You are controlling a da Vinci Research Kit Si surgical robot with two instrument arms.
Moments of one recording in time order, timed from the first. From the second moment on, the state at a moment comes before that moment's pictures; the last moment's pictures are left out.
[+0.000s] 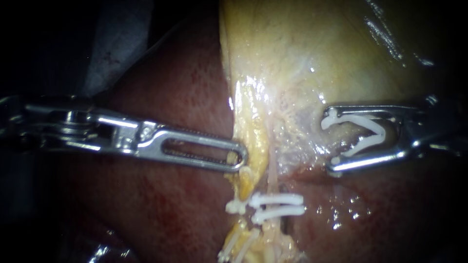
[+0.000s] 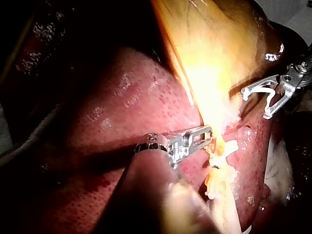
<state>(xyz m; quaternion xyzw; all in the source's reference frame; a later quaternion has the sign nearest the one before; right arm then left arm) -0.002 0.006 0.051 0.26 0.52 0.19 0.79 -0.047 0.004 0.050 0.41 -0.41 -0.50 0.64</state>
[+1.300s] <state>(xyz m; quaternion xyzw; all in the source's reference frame) 0.005 0.000 0.057 0.33 0.51 0.20 0.77 -0.039 0.006 0.044 0.41 -0.41 -0.52 0.63</state>
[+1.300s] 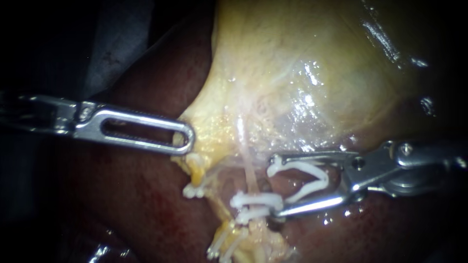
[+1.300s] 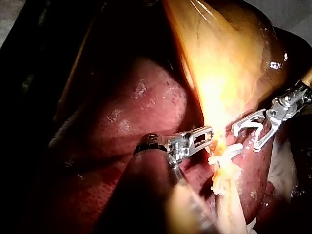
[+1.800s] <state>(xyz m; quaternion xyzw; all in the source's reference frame) 0.006 0.001 0.061 0.32 0.51 0.20 0.77 -0.039 0.006 0.043 0.42 -0.41 -0.52 0.62</state>
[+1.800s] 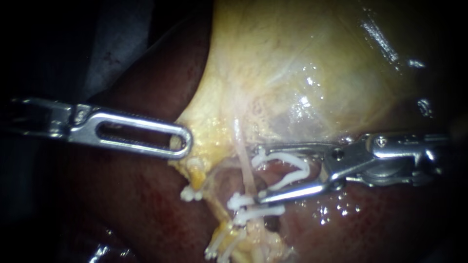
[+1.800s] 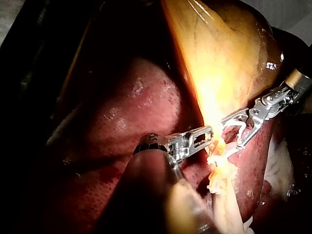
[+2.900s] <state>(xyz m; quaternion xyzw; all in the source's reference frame) 0.012 0.002 0.062 0.33 0.51 0.21 0.77 -0.039 0.006 0.043 0.41 -0.41 -0.52 0.62</state>
